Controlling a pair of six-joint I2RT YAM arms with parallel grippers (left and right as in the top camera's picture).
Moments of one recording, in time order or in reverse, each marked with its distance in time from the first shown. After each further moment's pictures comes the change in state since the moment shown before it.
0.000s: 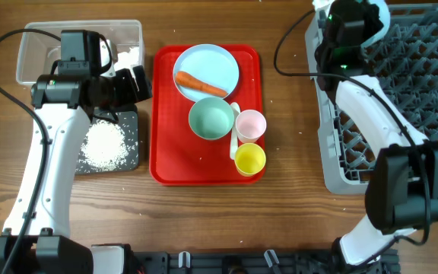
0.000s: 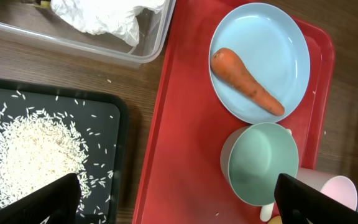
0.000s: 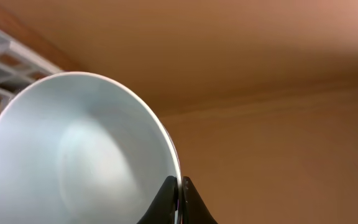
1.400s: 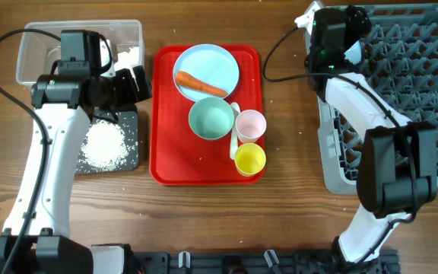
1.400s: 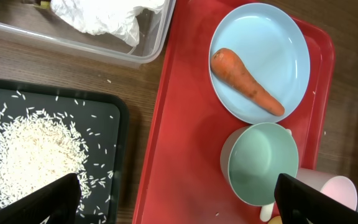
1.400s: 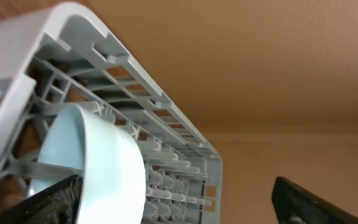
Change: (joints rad) left arm 0.000 0.000 0.000 0.000 0.000 0.000; right arm 0.023 0.100 0.006 -0.104 -0.123 0.113
